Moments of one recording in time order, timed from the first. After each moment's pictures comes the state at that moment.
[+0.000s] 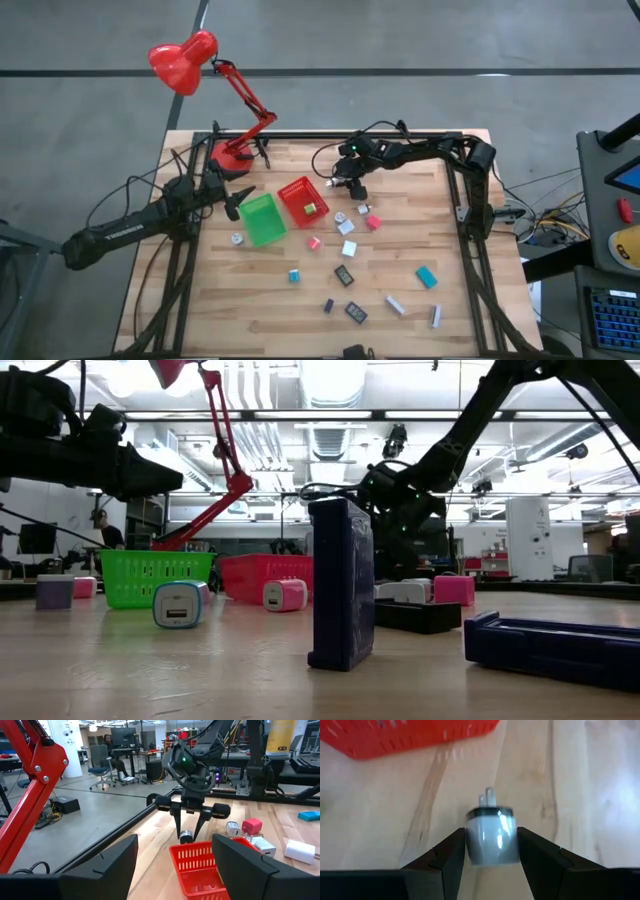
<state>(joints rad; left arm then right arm) 0.46 0.17 0.01 0.12 0.04 0.07 -0.54 1.98 1.09 -0.01 -0.42 -0.64</state>
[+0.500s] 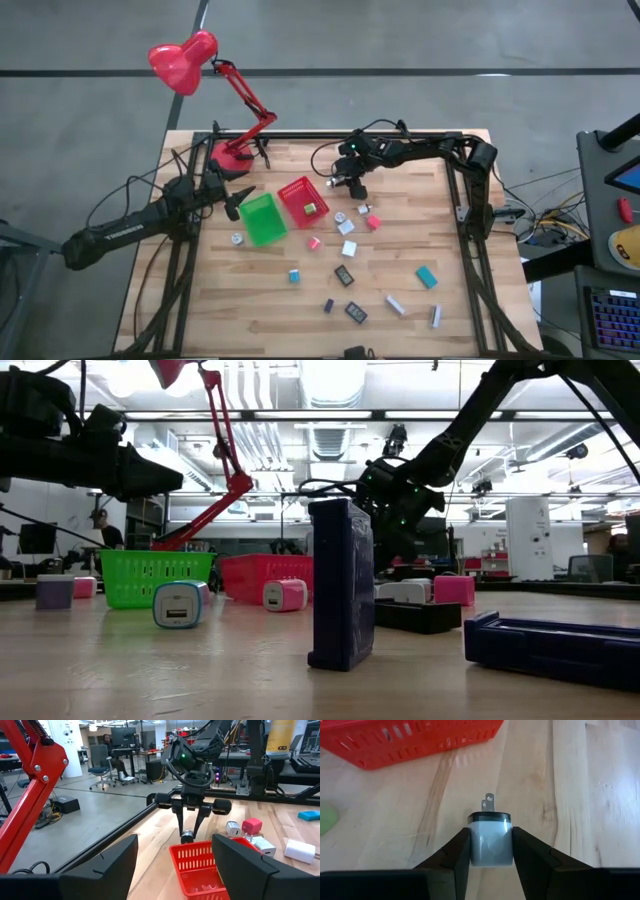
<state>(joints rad) 0.46 0.17 0.01 0.12 0.04 0.07 -0.54 1.97 1.11 -0.07 -0.43 -0.61</state>
